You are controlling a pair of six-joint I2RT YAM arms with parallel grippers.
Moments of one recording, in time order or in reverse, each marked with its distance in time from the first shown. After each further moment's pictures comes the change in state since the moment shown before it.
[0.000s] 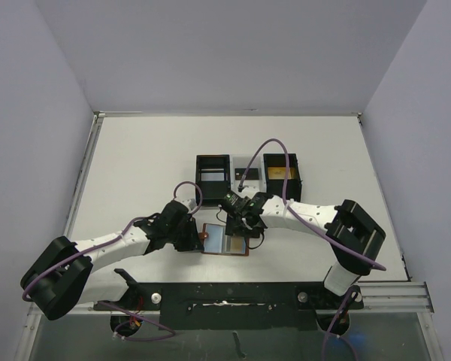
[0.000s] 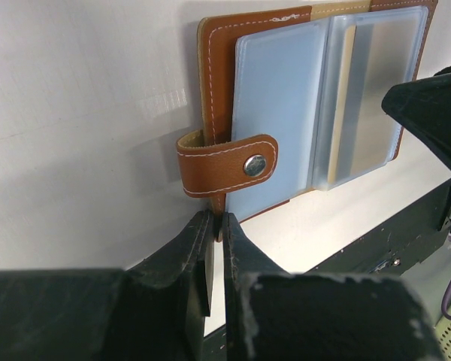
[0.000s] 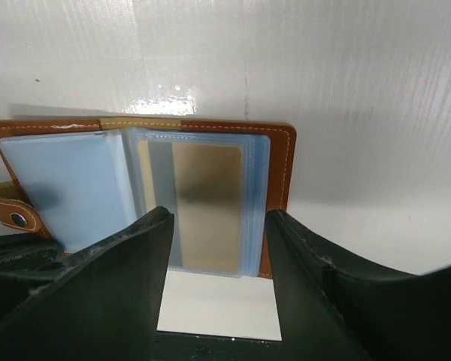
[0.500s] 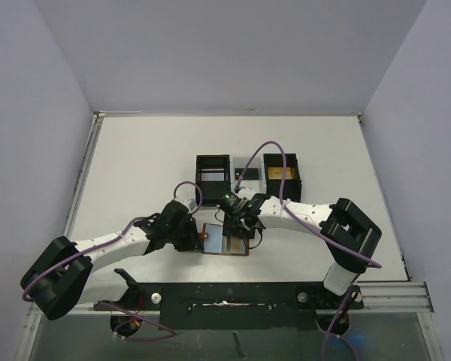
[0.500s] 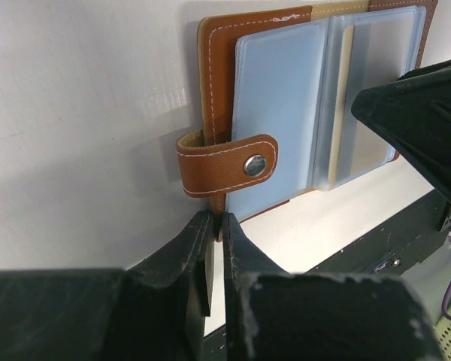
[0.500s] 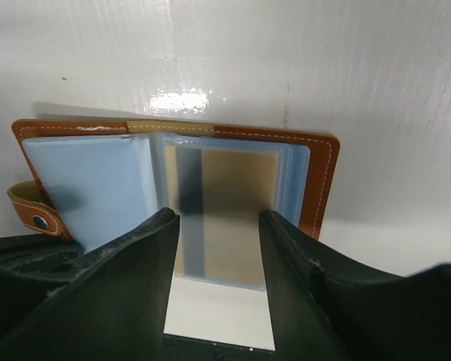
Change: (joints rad) left arm 0.000 0.000 0.000 0.000 0.000 -0.001; right arm 0.004 0.026 -0.010 0.073 -0.051 -0.003
